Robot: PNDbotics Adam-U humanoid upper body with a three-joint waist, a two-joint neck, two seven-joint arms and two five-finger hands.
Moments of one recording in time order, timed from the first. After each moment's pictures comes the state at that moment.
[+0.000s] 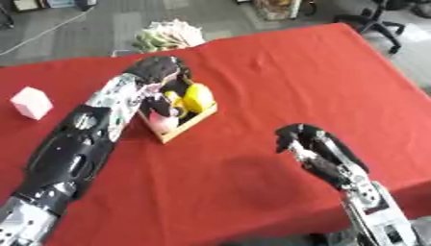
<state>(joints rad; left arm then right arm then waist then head) -0.92 0.21 -0.32 -0.96 -1.14 -0.13 -0.23 -0.16 -0.15 0.19 -1.63 0.07 -0.13 0.26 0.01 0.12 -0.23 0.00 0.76</state>
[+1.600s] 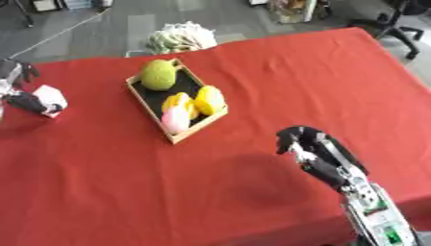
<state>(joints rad) -0.81 0.56 -0.08 -0.83 -0.91 0.21 -0.21 -0.14 -0.17 0.17 -1.62 0.07 -0.13 0.23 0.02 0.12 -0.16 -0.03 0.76</state>
